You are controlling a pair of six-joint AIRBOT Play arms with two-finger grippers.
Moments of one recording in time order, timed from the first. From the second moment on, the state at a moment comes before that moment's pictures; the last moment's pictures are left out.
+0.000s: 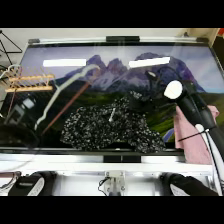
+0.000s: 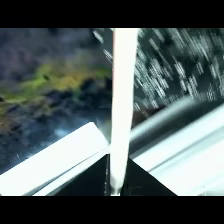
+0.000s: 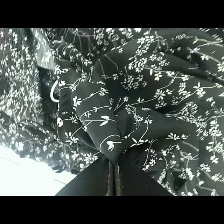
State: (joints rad) left arm -0.02 -0.60 0.80 1.44 -1.48 -0.86; right arm 0.32 -1.21 1.18 -1.16 1.22 1.74
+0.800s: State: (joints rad) left arm -0.35 -0.42 0.63 1.46 -1.56 -0.90; right arm 0.31 -1.21 1.32 -1.25 1.22 1.70
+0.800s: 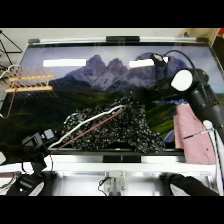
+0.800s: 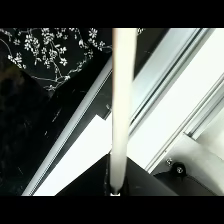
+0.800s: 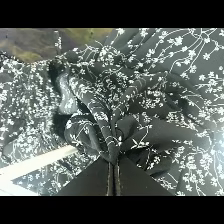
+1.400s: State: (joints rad) left arm -0.36 -0.59 0.60 1.37 -1.32 -0.91; right arm 0.42 -1.21 1.43 -1.17 1.22 1.61
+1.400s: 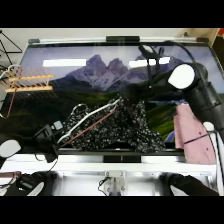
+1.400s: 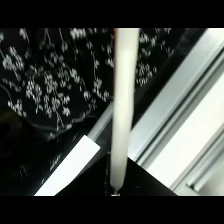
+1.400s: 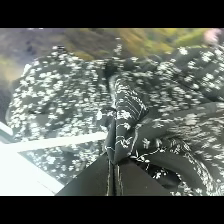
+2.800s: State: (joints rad) left arm -0.36 -0.71 0.60 1.24 -1.14 -0.80; right arm 0.69 -1.26 1.34 -1.74 1.21 2.02
